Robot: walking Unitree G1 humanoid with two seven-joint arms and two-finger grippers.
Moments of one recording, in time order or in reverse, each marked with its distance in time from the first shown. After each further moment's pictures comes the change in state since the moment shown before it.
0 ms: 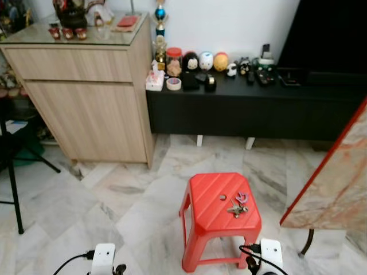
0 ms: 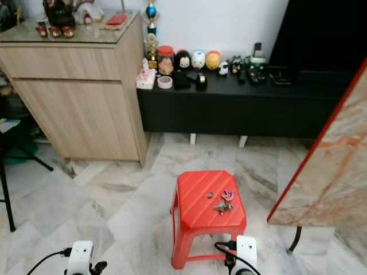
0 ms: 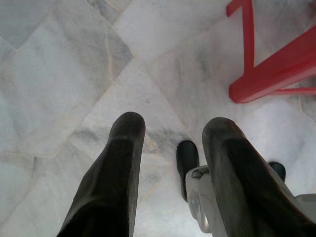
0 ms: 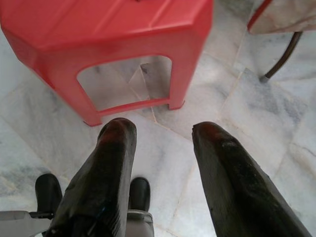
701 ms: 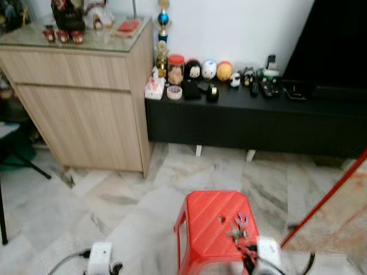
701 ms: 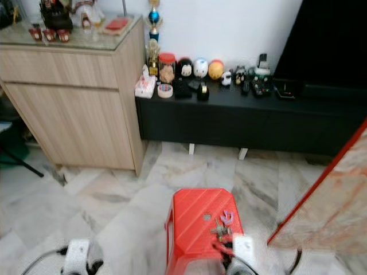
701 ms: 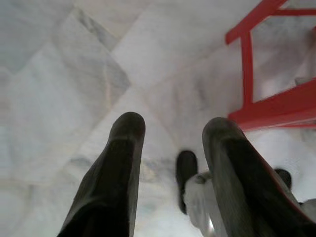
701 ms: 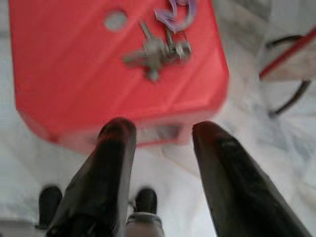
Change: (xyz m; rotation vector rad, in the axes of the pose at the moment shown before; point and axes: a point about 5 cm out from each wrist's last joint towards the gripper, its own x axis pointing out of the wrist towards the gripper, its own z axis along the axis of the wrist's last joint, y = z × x) left arm -0.001 0.008 0.002 0.009 -0.008 0.018; right arm 0.001 0.014 0.007 -0.012 -0.029 0.053
